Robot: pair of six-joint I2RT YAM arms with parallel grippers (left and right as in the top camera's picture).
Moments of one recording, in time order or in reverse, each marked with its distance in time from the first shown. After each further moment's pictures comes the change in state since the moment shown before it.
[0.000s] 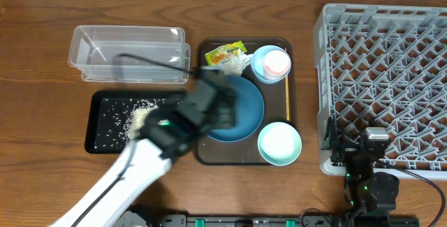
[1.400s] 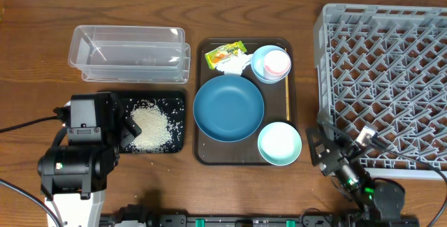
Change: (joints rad) left arm 0.639 -0.286 0.002 -0.444 -0.183 -0.003; right arm 0.000 0.002 0.001 0.289 -0.624 0.883
